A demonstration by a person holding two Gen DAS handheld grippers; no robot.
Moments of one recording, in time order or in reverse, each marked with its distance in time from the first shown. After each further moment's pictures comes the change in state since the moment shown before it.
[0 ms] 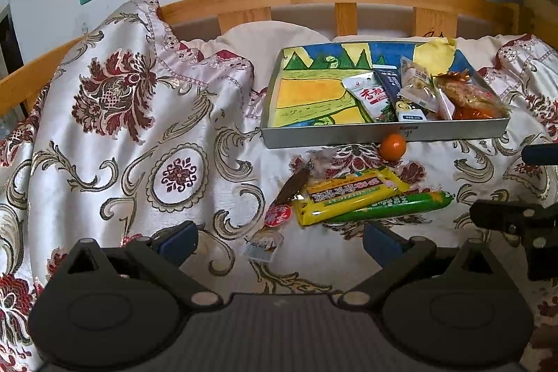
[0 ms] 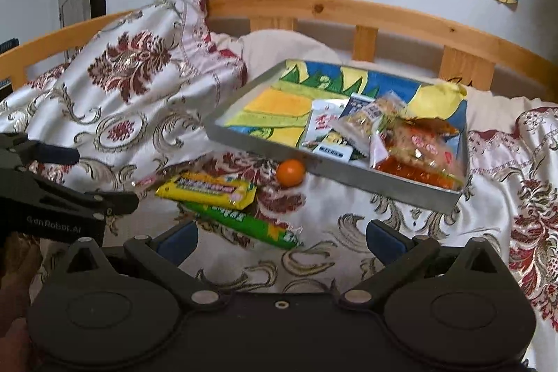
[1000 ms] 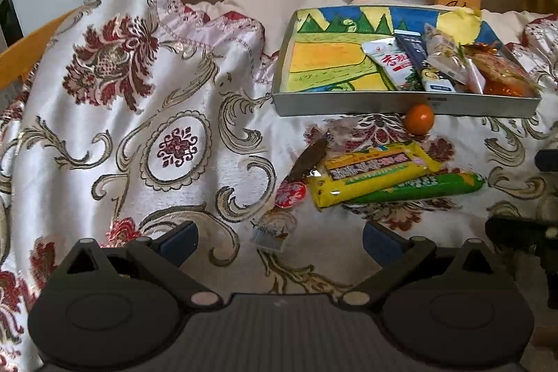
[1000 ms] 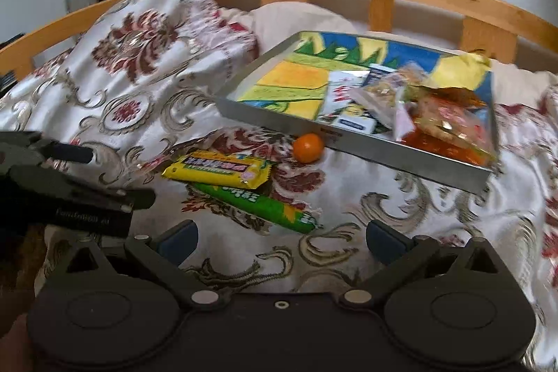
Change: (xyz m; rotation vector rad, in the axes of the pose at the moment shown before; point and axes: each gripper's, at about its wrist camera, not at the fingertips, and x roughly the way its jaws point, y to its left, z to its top) left arm 0.039 0.006 0.003 -0.017 0.127 0.031; right arm 0.028 -0.003 -0.003 0.005 0.081 0.082
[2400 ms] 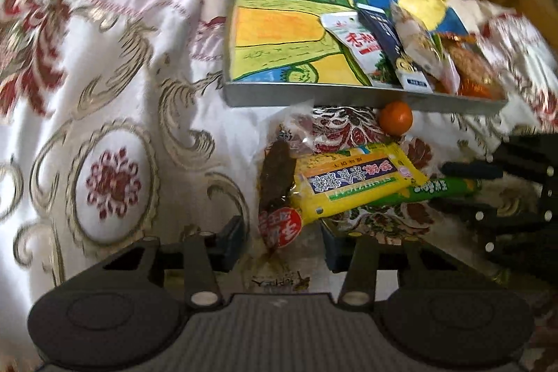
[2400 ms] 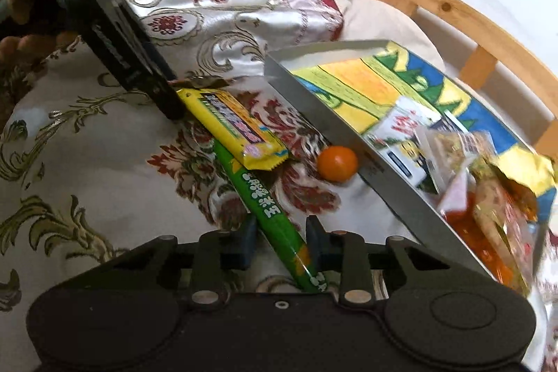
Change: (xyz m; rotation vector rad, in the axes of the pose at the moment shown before) left arm 0.055 0.040 0.042 0.026 0.179 -0.342; right arm 0.053 -0.001 0.006 -0.470 0.052 0.056
